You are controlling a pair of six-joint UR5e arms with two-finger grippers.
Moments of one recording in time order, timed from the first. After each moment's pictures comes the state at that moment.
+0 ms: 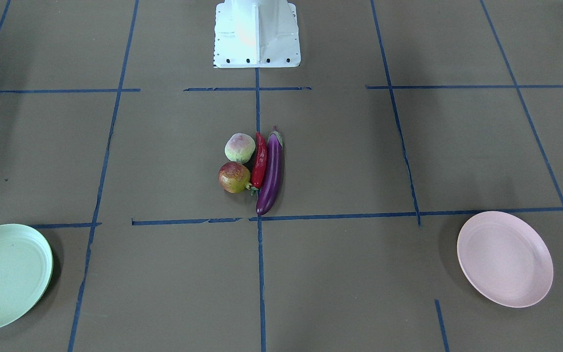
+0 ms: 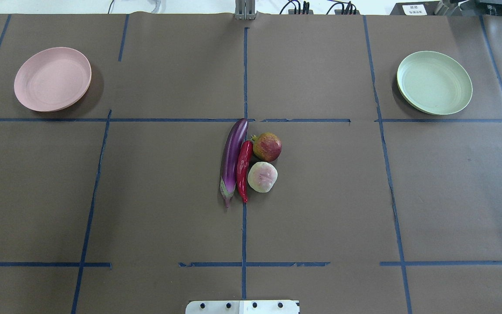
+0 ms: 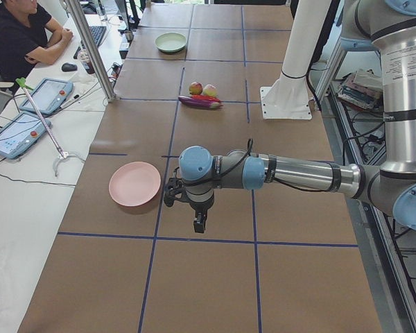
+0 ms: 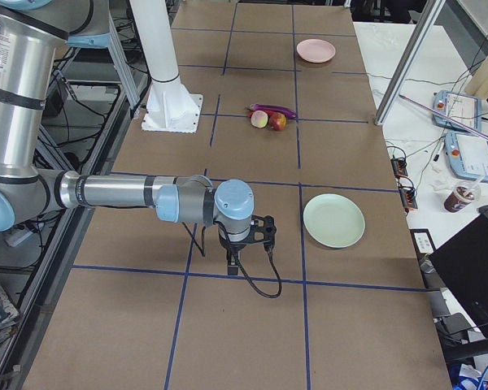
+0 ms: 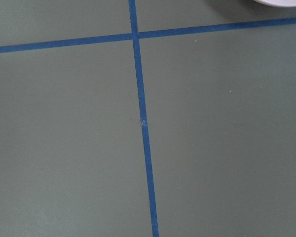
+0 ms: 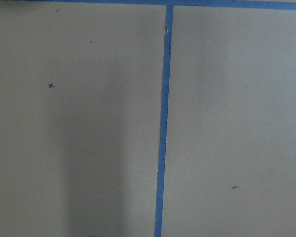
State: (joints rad) left arm -1.53 -1.39 -1.87 -1.45 -2.38 0.07; right arm 1.53 -1.86 1.88 -1.62 2.36 -0.01
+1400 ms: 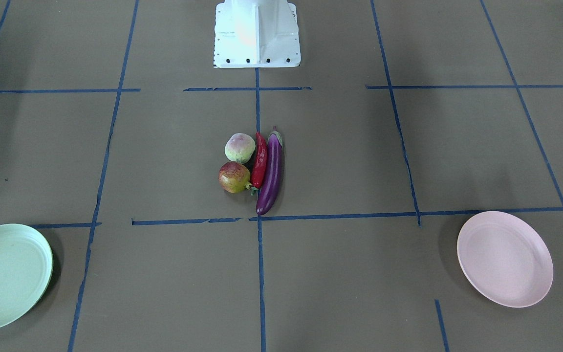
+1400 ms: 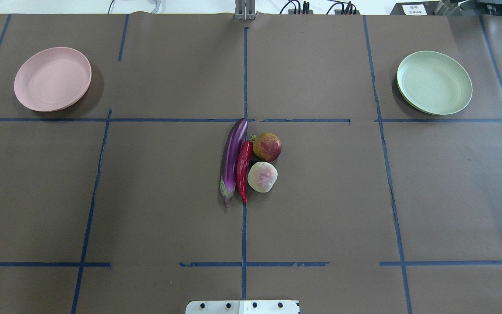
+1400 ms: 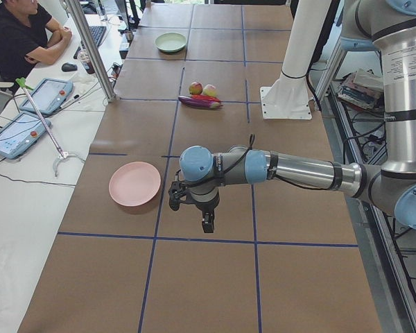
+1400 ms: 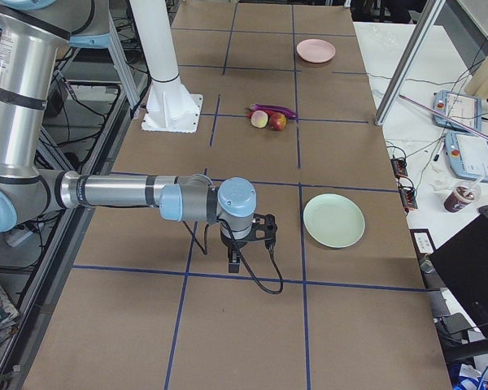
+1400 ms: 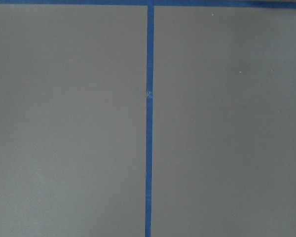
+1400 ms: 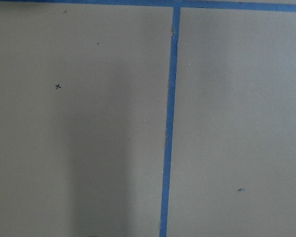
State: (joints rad) left arm -1.54 -1.38 -1.90 -1.32 -2.39 0.06; right arm 1.52 -1.86 1.89 -1.61 2.37 -0.01
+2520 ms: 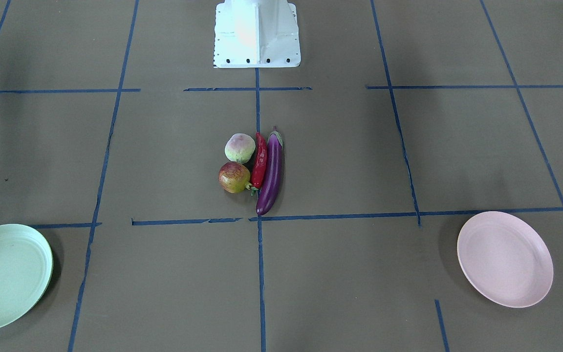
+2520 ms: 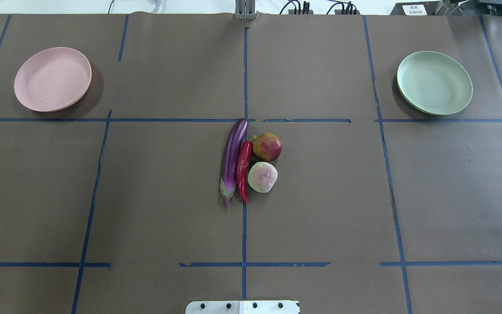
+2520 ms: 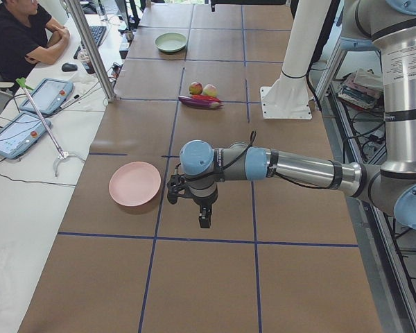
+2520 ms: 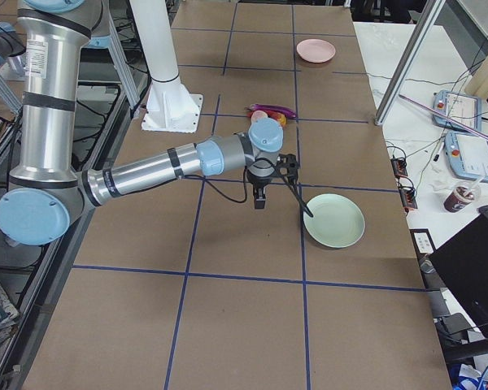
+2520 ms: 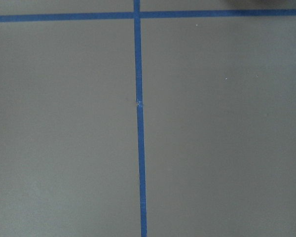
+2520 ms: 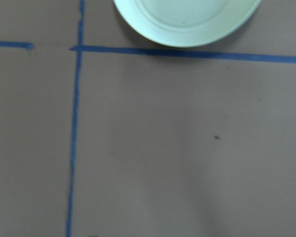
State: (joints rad) left arm -1.54 -1.39 -1.92 -1.35 -2.39 0.06; right arm 1.26 -1.64 2.03 -1.61 2.47 0.40
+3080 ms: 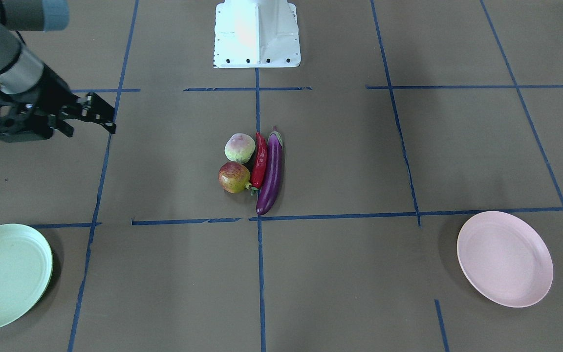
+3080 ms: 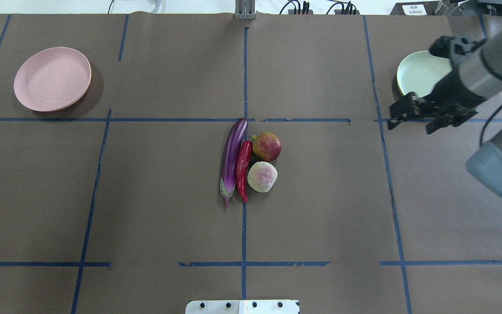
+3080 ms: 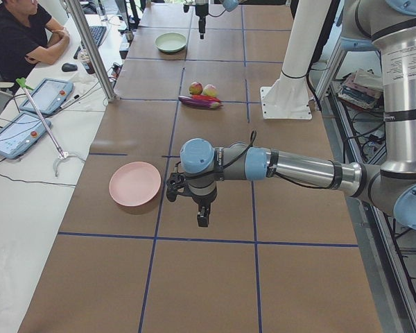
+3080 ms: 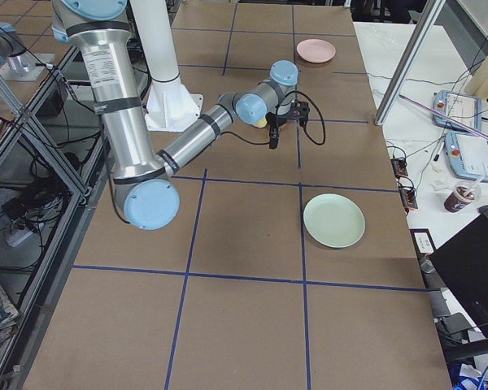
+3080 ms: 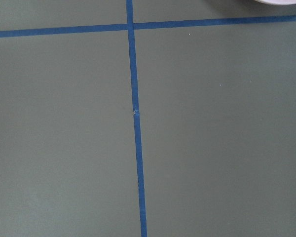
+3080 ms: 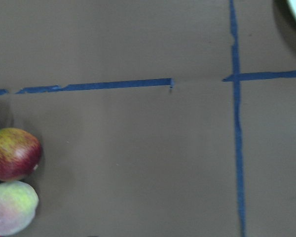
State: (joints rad) left arm -1.53 -1.39 -1.92 -1.37 -2.39 0.06; right arm 0.86 -1.21 1.96 -1.61 2.20 1.03
